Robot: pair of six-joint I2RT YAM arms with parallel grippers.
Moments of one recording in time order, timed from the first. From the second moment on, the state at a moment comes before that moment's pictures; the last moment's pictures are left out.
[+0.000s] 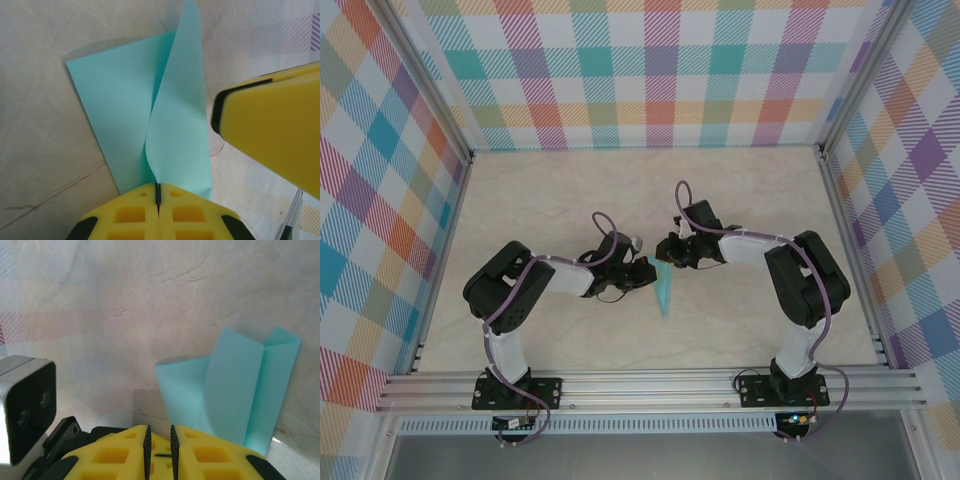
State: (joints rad) left arm -0.66 1.86 0.80 0.31 0.40 -0.89; right arm 0.52 1.83 1.01 -0.14 -0.51 0.76
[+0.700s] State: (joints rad) left arm -0.66 1.86 0.81 0.28 0.40 -0.88; right arm 0.52 1.86 1.04 -0.26 -0.45 0.68
